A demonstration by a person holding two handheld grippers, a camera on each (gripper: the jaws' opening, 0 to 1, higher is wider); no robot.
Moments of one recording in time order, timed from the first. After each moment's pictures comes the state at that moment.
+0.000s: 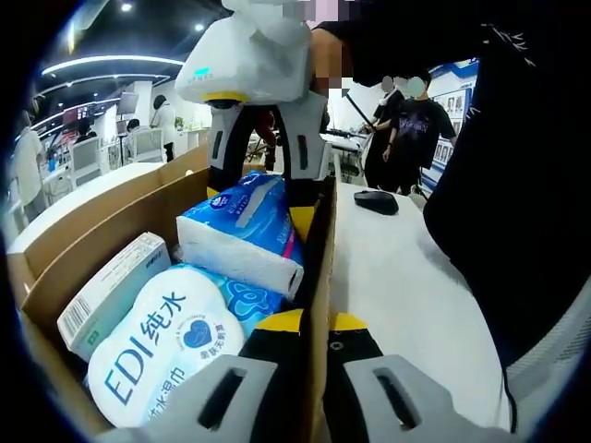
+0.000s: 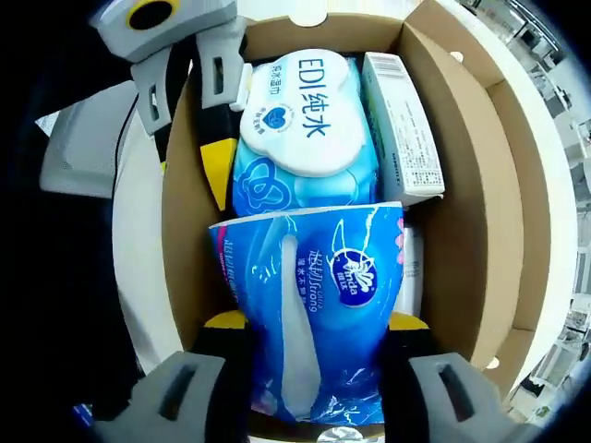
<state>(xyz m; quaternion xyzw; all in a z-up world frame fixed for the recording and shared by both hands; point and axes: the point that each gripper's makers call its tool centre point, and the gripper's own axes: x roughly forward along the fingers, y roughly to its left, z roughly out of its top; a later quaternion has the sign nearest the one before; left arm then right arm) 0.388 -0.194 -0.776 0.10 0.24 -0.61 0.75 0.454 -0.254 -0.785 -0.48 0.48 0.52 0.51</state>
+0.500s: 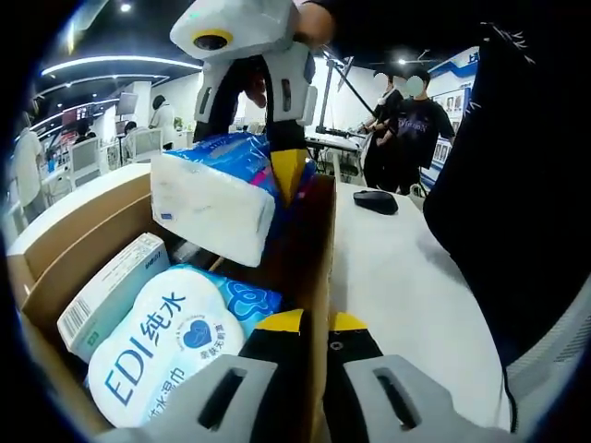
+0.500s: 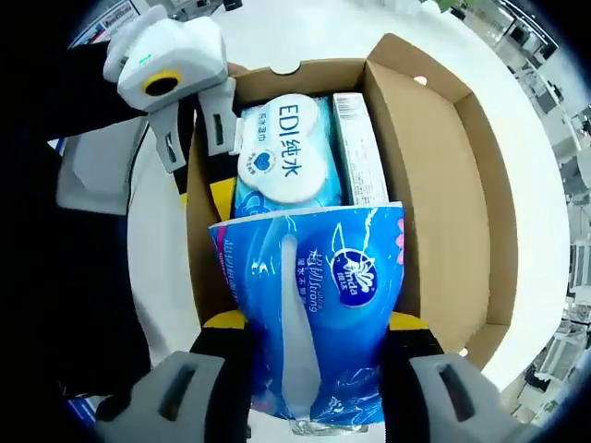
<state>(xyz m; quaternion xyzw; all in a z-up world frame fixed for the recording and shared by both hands) 0.388 -0.193 -0.776 0.10 0.24 -0.61 0.75 0.474 -0.248 -0.739 -0.46 0.48 0.53 0.53</state>
